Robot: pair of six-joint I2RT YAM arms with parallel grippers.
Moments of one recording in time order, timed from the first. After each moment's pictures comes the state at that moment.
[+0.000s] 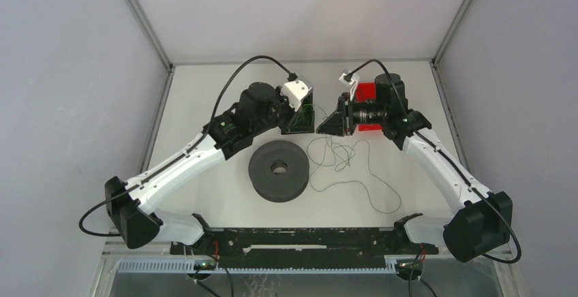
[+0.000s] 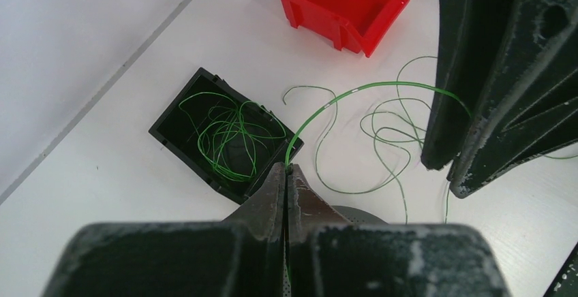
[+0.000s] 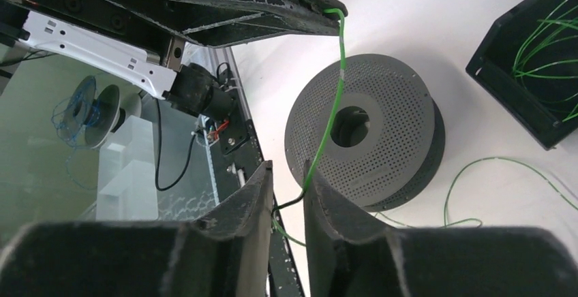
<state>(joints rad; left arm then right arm) -0.83 1.34 1.30 -0.32 -0.02 0.19 0.36 1.25 1.10 -0.32 -0.98 0.25</state>
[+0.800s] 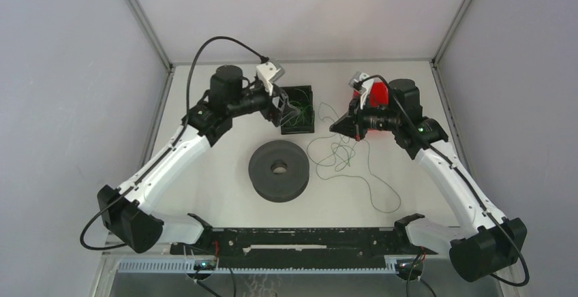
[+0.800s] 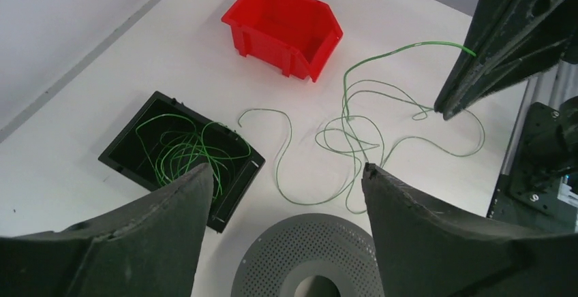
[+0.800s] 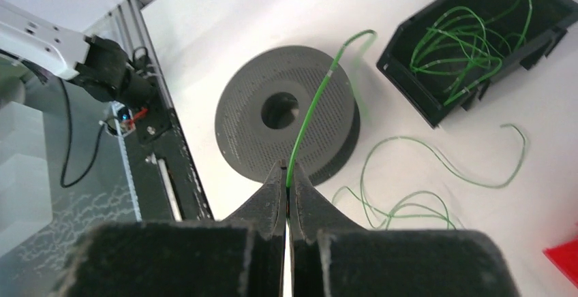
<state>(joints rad) -0.59 1.32 1.30 -0.27 0.44 0.08 0.33 1.12 1.09 -0.45 -0.83 0.01</state>
